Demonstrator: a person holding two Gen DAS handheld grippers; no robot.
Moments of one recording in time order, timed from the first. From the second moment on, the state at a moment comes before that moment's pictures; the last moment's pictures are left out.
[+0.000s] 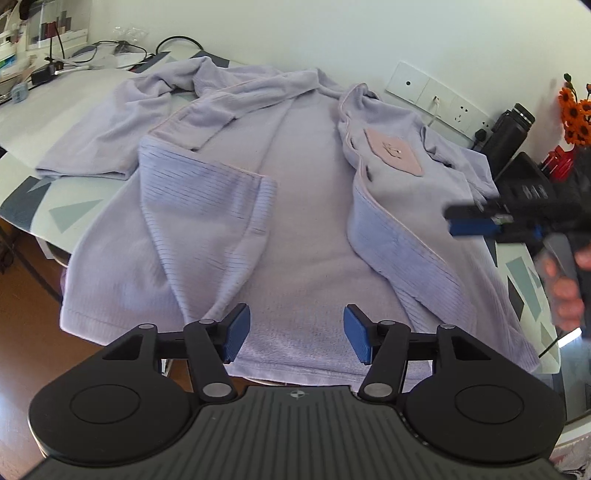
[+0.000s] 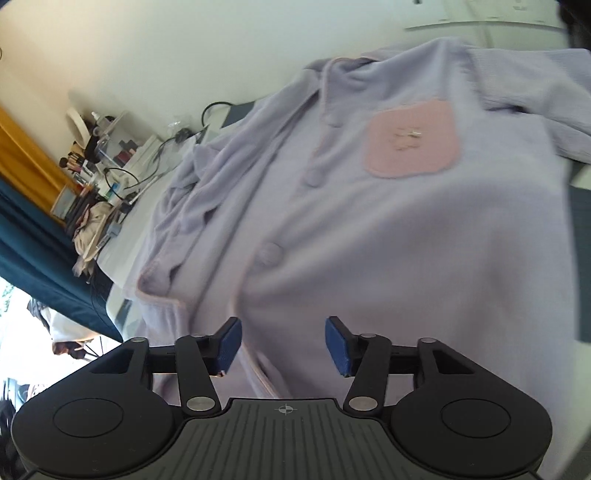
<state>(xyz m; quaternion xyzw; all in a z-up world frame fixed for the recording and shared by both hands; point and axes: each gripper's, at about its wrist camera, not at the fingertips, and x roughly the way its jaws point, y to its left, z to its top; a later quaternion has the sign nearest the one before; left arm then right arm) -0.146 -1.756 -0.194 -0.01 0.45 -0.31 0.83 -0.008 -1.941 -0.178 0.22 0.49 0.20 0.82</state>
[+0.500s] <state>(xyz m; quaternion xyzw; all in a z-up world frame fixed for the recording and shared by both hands) -0.158 -1.726 -0.195 -0.03 0.46 -0.28 0.84 -0.086 -1.929 -0.215 0.24 0.53 0.25 0.77</state>
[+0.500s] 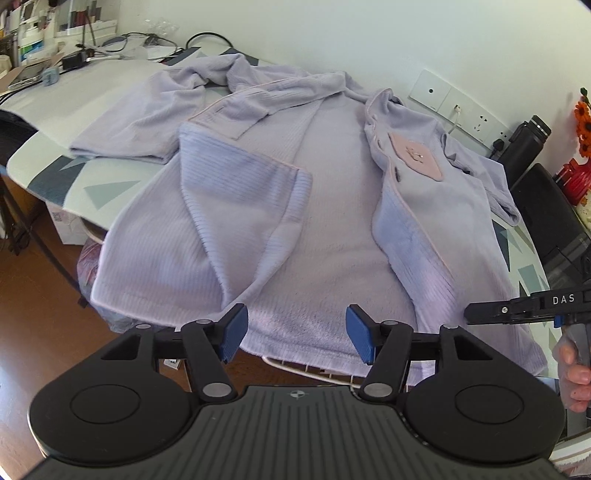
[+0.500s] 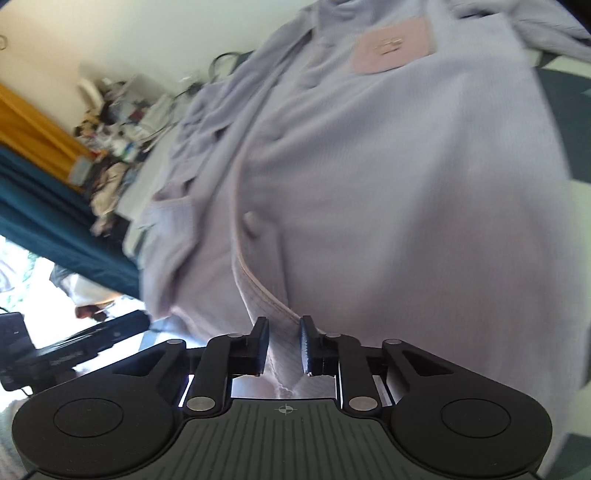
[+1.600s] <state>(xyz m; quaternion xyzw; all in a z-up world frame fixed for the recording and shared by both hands) -0.193 -1.862 -0.220 0.09 0.48 -0.33 0.80 -0.104 -1.995 -0.232 0.09 0.47 -0.05 0.88</state>
